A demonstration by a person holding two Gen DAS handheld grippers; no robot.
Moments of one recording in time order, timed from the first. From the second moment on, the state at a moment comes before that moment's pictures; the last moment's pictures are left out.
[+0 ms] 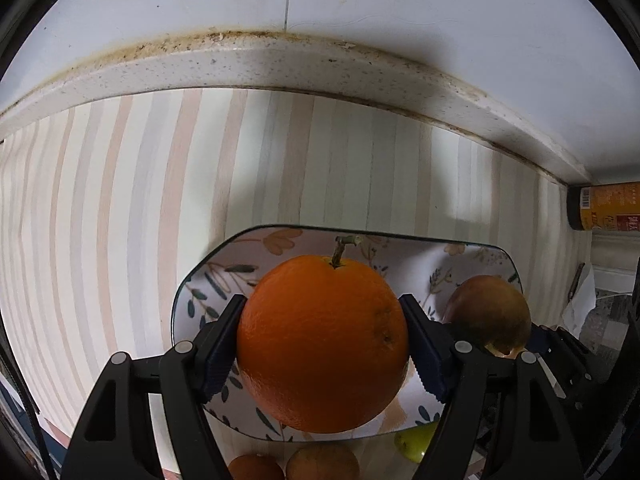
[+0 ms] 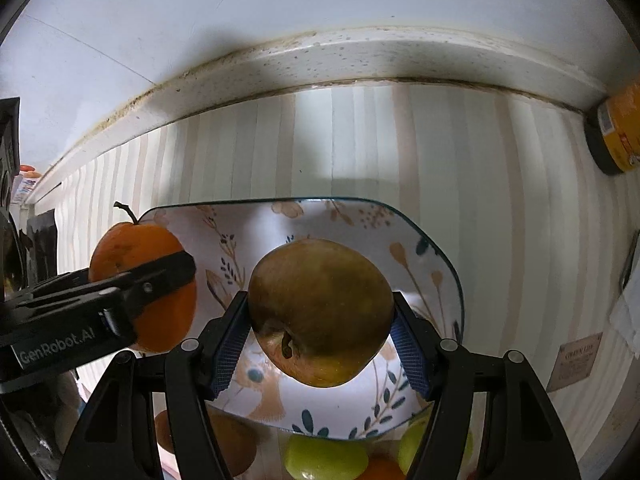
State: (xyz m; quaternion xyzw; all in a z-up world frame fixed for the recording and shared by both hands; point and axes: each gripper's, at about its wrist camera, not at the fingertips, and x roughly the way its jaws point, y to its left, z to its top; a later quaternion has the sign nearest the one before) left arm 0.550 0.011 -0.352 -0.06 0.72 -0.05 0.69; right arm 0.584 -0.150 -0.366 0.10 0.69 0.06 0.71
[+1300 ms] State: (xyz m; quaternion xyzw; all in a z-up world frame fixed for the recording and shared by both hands) left arm 0.437 0.045 -0.221 -0.02 0.61 -0.01 0.80; right arm 0.473 -0.142 -0.250 0.04 0.62 0.02 0.78
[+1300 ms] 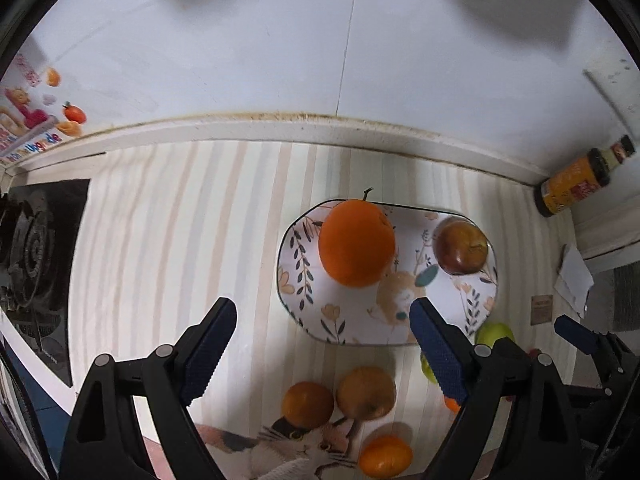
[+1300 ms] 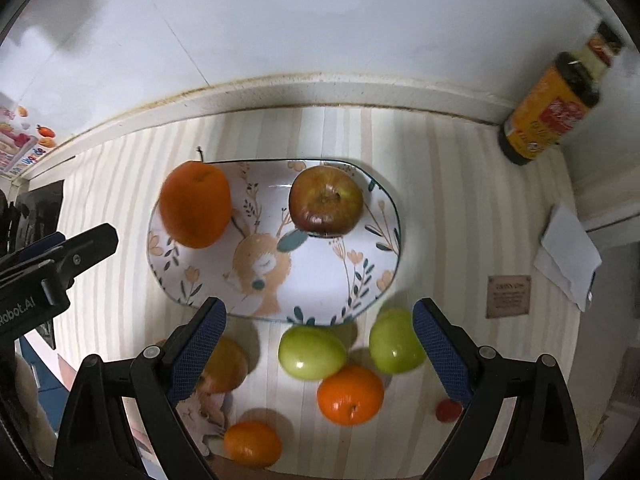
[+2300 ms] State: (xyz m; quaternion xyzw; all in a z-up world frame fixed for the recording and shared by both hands) left arm 0.334 0.049 -0.155 -0.01 0.57 -0.05 0.82; right arm 0.355 -0.142 -0.150 0.09 0.55 0.05 0.83
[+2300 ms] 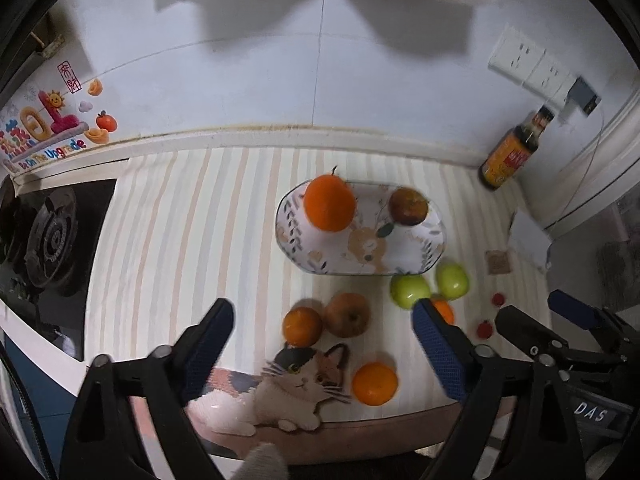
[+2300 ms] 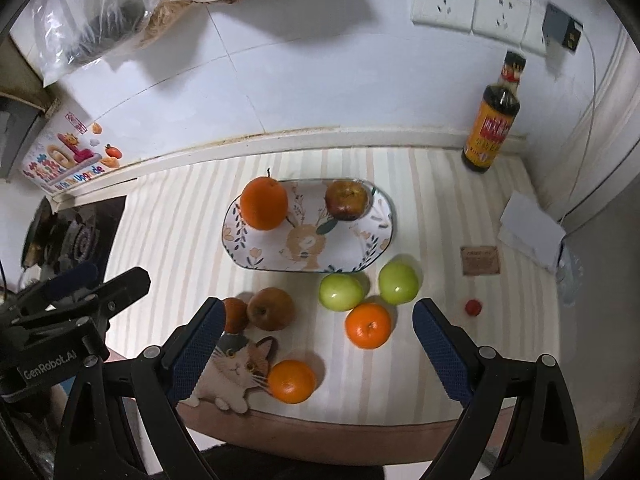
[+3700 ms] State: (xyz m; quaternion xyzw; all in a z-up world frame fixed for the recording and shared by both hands) left arm 0.360 0.027 -0.353 0.15 0.68 -0.17 0.70; right arm 0.332 -0.095 -0.397 0.12 0.75 0.08 0.65
